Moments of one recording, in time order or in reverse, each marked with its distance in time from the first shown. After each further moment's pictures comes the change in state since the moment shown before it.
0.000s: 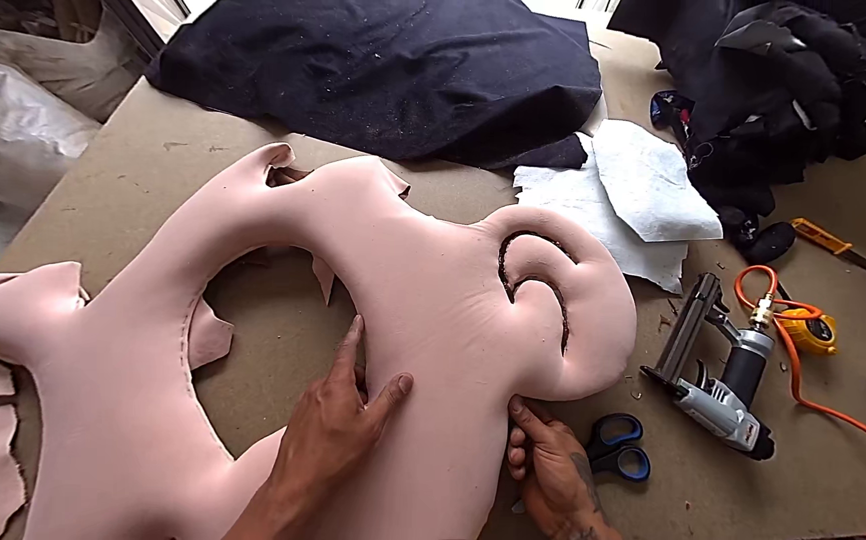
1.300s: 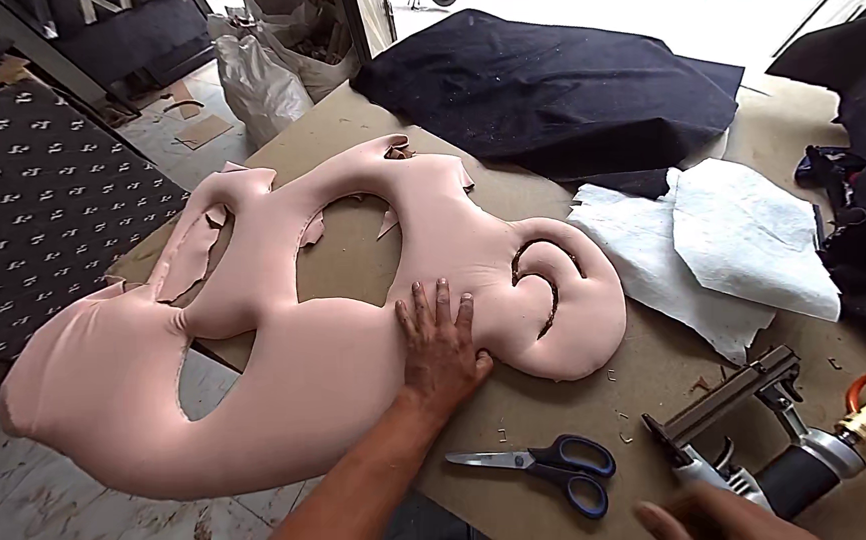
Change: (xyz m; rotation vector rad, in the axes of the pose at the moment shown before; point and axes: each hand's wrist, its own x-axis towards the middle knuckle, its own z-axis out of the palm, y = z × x) left_hand -0.024 0.126 0.140 0.621 0.416 -0.045; right_hand -0.001 -0.213 -0.193 -1.900 -0.464 -0.893
